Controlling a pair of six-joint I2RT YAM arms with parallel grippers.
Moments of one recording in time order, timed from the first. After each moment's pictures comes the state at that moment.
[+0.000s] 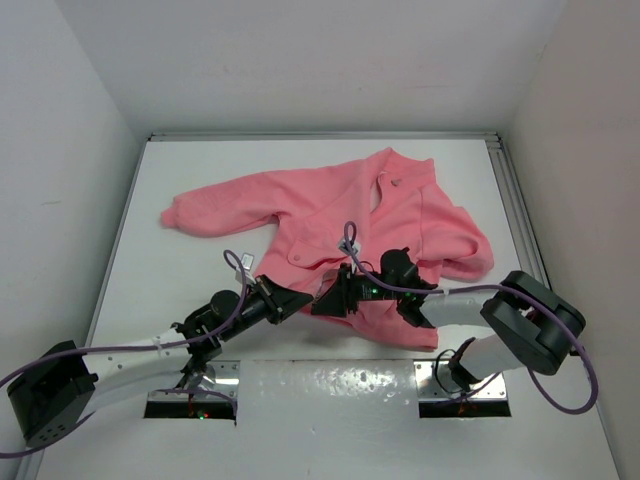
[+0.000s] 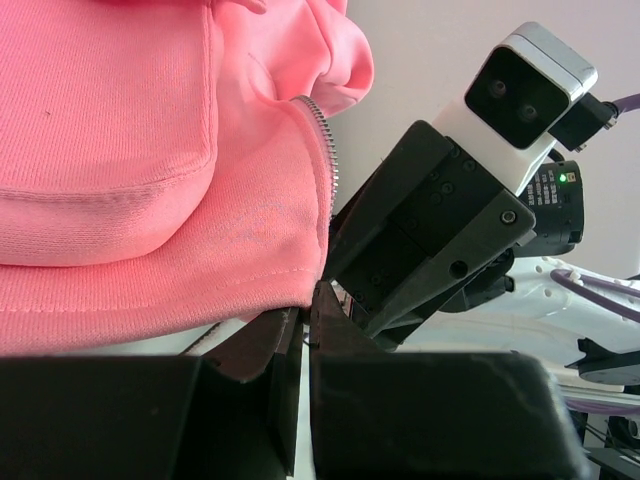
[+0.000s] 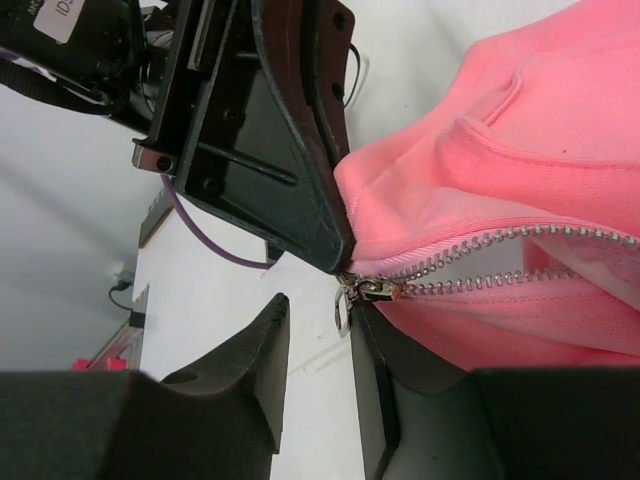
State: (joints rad) left arm -0.89 0.82 0.04 0.61 0.00 -1.41; right arm 0.78 1.44 0.33 0.90 -0.72 0.71
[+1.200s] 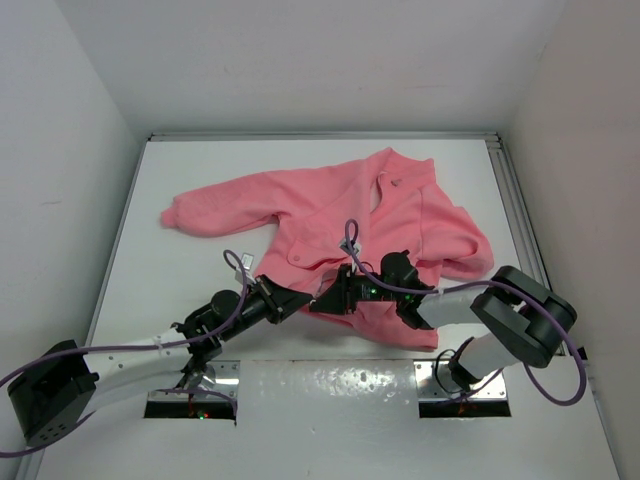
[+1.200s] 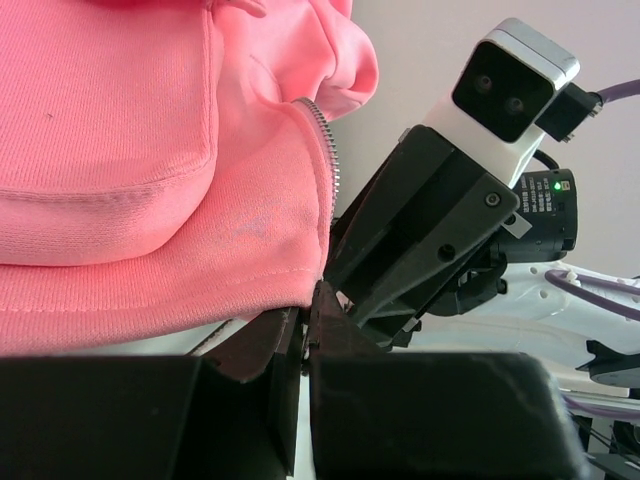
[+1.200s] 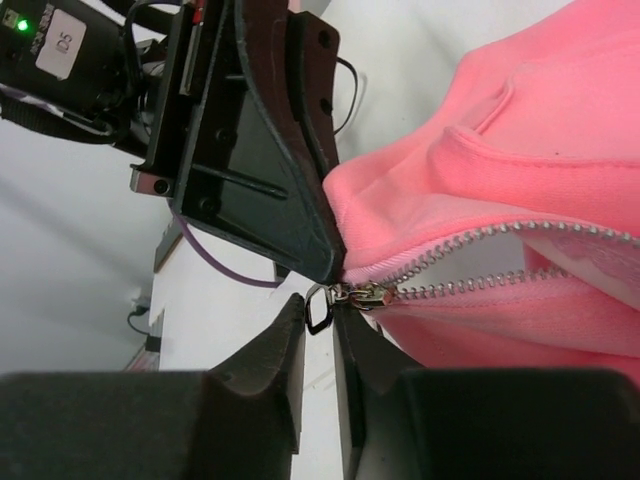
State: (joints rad) left arm -0.89 0.83 0.04 0.60 0.00 -1.41; right arm 0.78 1.49 0.31 1.02 -0.68 0.79
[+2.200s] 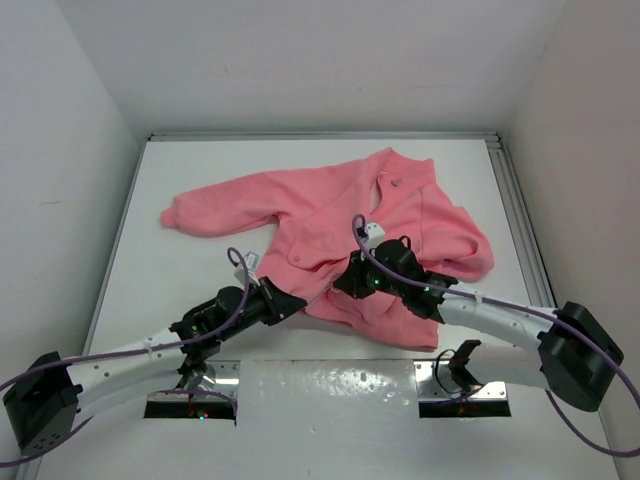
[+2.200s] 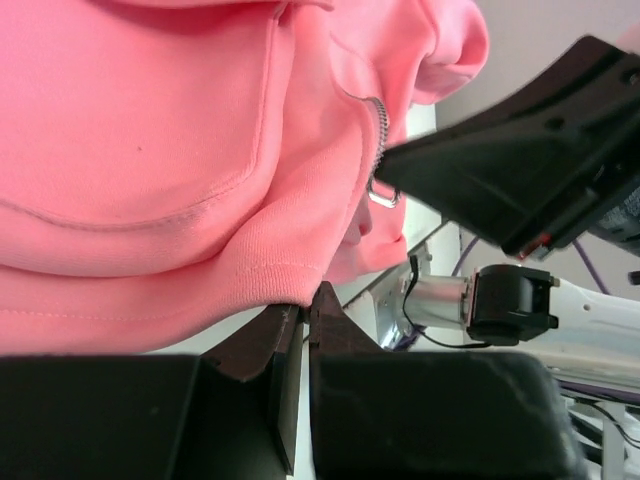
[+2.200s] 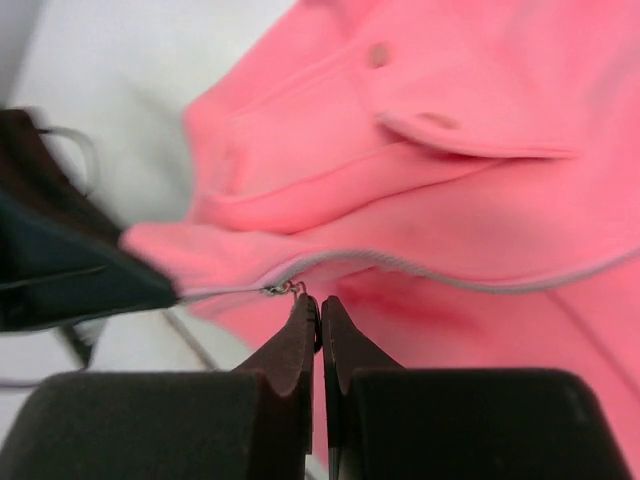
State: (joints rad) left arm -0.90 0.74 0.11 0.29 -0.05 -1.15; right arm 0.80 1.17 0.47 0.18 -0.16 0.54
